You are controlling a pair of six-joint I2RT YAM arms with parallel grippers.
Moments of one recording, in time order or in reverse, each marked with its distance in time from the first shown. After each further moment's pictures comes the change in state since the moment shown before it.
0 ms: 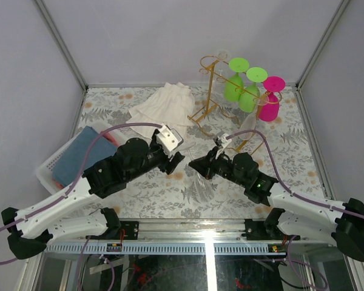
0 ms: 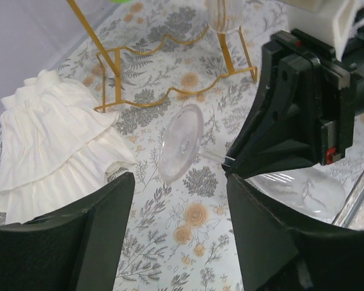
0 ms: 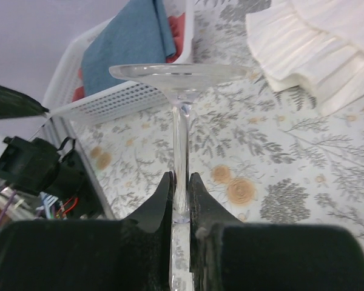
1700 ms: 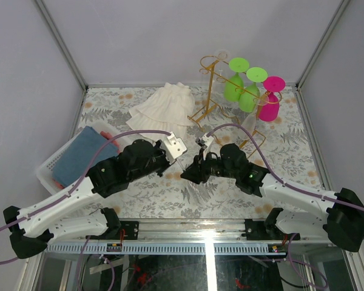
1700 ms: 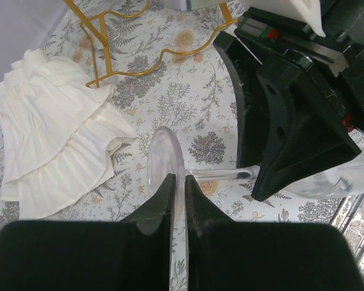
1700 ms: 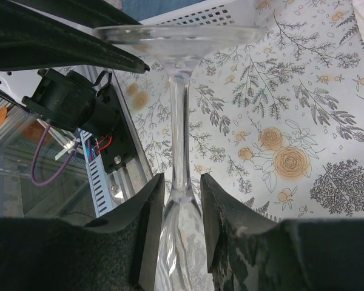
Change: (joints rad) left arm 0.003 0.009 -0.014 -0.092 0.035 0.083; right arm -0.001 0.118 0.150 -0.204 -0.251 -0.045
